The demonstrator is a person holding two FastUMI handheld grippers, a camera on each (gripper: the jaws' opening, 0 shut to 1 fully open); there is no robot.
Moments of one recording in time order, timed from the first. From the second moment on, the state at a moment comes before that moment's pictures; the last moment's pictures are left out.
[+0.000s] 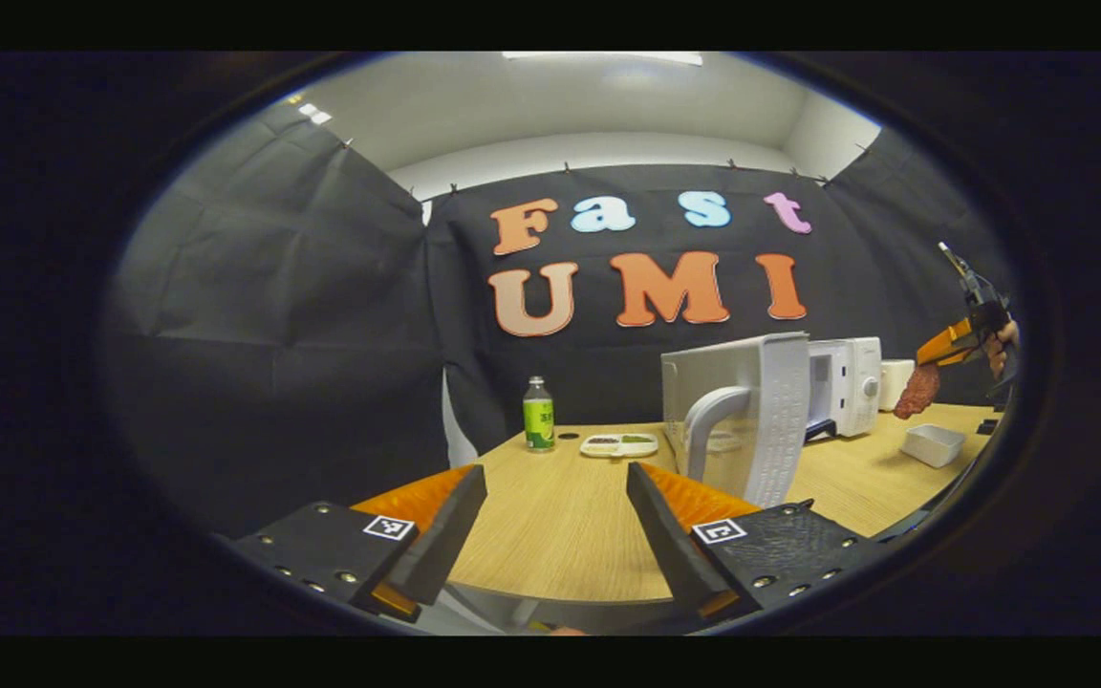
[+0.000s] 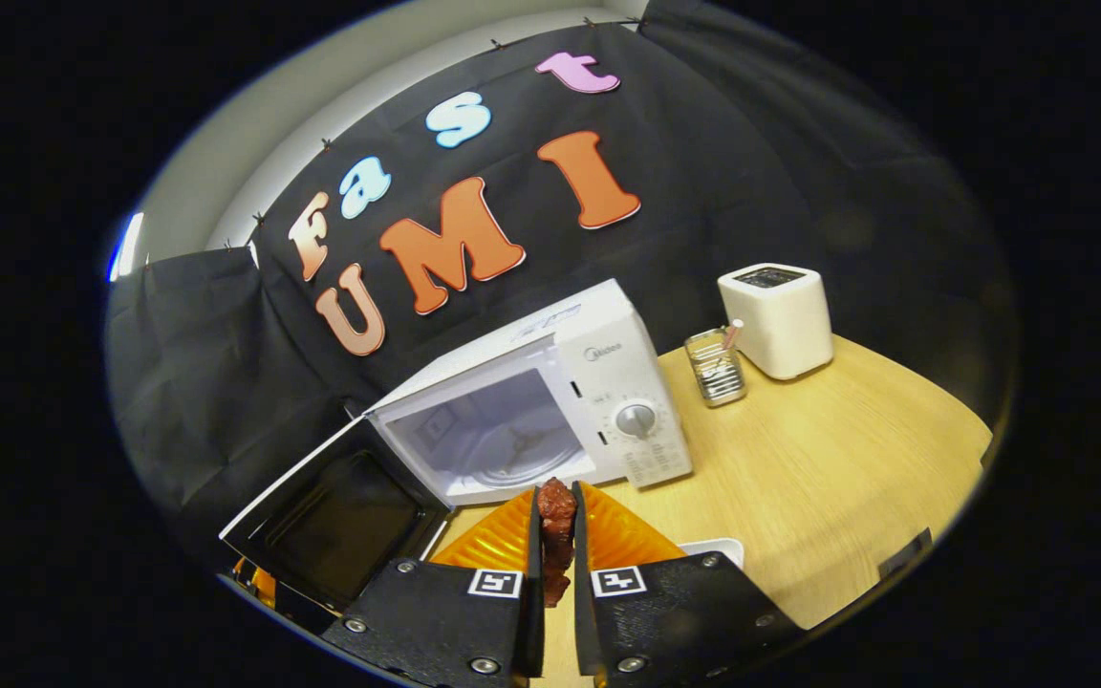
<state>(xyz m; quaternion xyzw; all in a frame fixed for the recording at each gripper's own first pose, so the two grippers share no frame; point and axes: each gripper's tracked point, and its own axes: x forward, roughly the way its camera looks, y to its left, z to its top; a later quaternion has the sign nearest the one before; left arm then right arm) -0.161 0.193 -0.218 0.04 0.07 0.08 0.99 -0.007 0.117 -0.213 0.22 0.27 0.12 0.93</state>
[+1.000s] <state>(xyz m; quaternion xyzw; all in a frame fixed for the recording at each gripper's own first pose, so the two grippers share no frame) -0.155 0.238 -0.265 0.01 0.11 0.14 0.98 0.173 0.242 -0.325 0.31 0.23 0.00 0.92</state>
